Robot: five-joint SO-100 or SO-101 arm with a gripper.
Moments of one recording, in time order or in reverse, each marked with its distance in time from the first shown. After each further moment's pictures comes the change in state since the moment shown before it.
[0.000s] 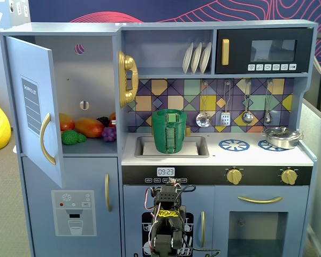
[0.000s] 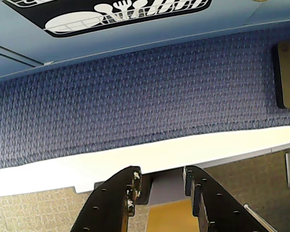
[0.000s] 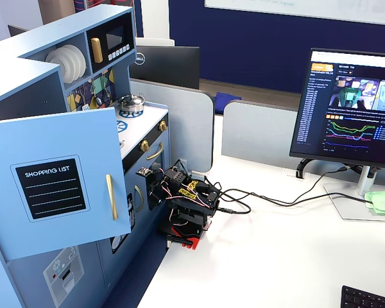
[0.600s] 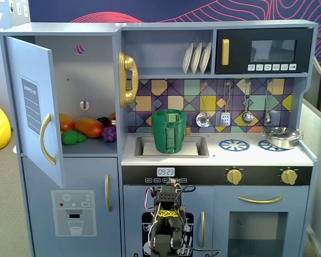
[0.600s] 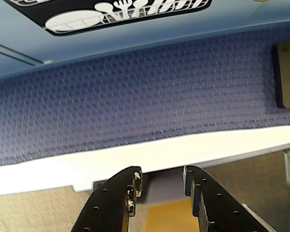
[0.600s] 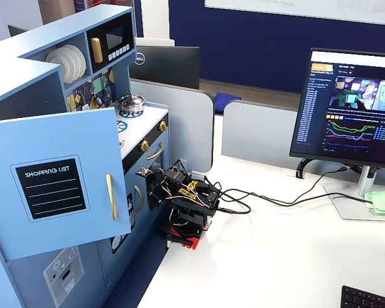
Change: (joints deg) arm 1.2 -0.3 0.4 -2.1 -0.5
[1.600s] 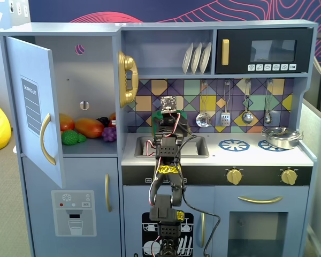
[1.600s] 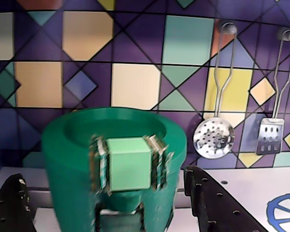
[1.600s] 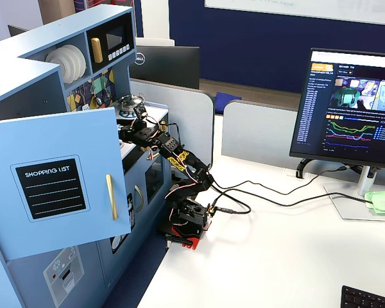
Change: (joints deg) arm 1.0 -40.7 -61.1 -53.7 -7.9
